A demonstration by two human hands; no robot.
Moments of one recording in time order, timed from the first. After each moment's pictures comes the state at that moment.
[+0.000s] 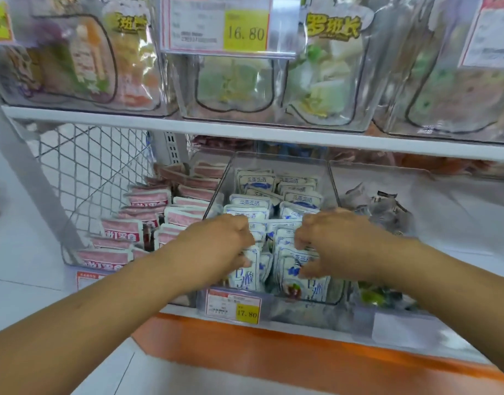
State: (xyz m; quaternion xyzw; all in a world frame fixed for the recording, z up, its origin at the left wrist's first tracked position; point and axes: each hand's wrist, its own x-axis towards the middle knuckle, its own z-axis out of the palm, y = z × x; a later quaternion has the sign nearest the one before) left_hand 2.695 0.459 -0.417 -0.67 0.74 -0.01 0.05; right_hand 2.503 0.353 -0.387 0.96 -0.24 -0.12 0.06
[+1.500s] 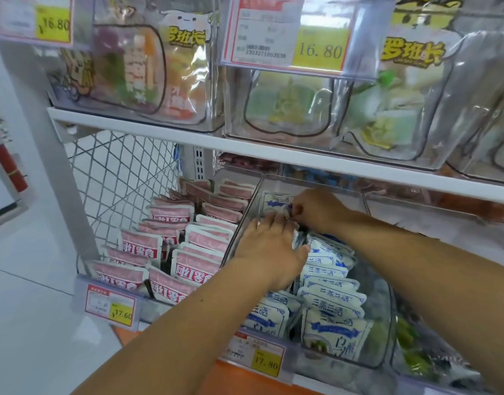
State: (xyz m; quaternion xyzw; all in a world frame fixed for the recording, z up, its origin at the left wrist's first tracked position) left_hand 2.683 0.379 -0.451 -0.78 0.62 0.04 -0.05; right_hand 2.620 0.233 -0.419 0.95 -0.31 0.04 -0.06
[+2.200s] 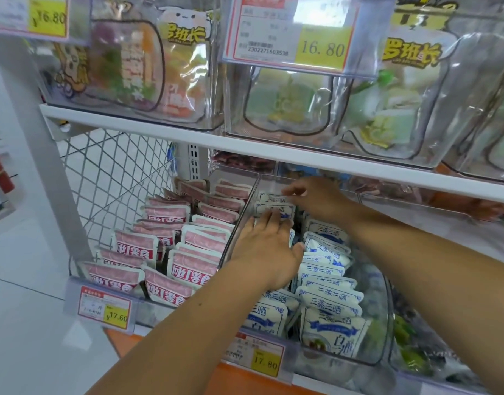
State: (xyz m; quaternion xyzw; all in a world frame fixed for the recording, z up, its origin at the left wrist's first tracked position) left_hand 2.683 0.380 -0.452 -0.79 0.61 0.05 -0.06; right_hand 2.620 0.222 -0.411 0.93 -0.30 0.17 -0.15
